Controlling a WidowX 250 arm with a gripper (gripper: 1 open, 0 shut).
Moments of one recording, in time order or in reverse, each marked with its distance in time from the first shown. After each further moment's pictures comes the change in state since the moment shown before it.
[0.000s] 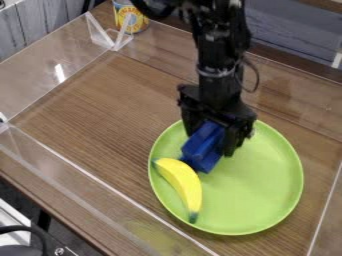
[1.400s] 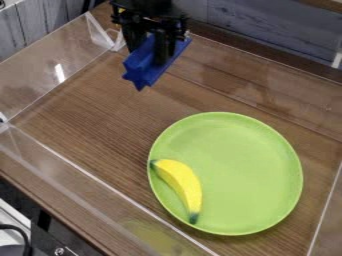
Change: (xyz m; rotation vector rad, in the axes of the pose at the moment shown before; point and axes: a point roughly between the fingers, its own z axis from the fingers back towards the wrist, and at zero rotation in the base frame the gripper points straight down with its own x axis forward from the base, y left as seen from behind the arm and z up) arm 0.013 0.117 0.081 0.073 -0.077 0.200
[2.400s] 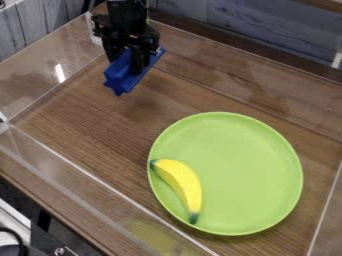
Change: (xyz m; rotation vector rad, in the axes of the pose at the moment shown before) arm 0.012 0.046 -0.041 0.058 -0.016 0.003
